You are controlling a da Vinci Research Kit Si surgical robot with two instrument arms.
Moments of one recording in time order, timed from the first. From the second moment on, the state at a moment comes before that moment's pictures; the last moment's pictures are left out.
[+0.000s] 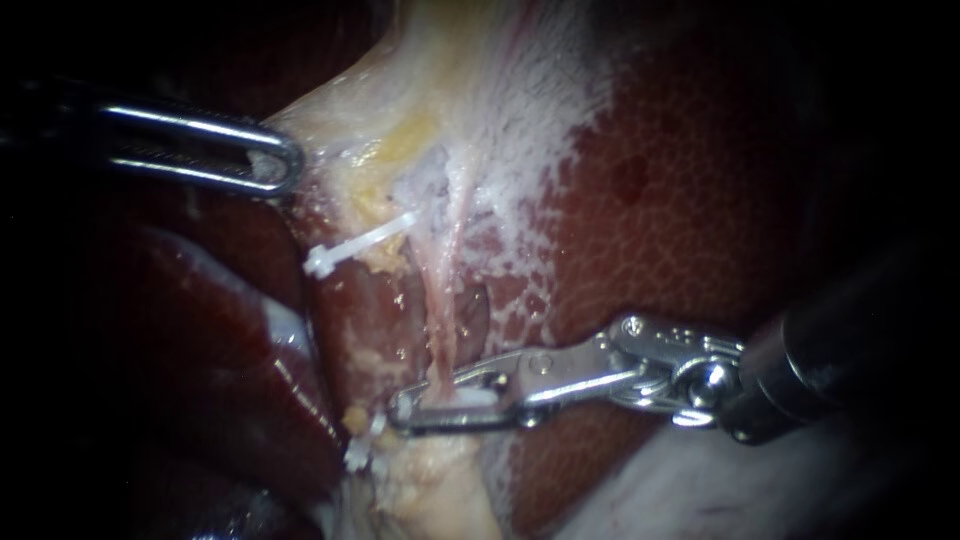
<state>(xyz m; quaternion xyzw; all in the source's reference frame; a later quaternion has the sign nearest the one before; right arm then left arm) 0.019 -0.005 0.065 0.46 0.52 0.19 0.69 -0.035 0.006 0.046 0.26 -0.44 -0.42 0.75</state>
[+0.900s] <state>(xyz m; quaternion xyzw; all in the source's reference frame) 0.019 -0.005 0.066 0.51 0.49 0.22 0.67 -0.035 0.006 0.046 0.26 -0.44 -0.42 0.75</state>
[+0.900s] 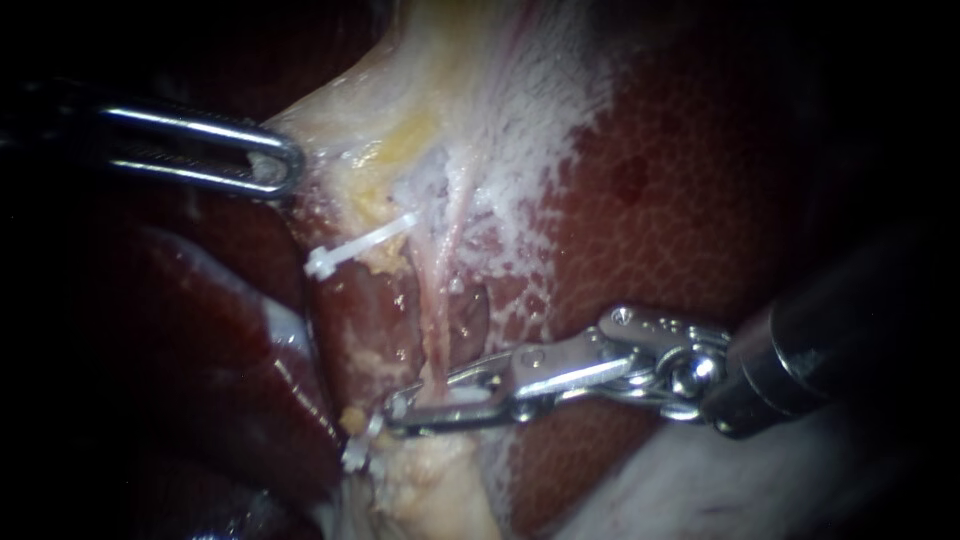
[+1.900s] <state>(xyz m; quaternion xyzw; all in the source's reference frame) 0.016 -0.002 0.061 0.45 0.48 0.32 0.68 -0.035 0.006 0.046 0.26 -0.44 -0.42 0.75</state>
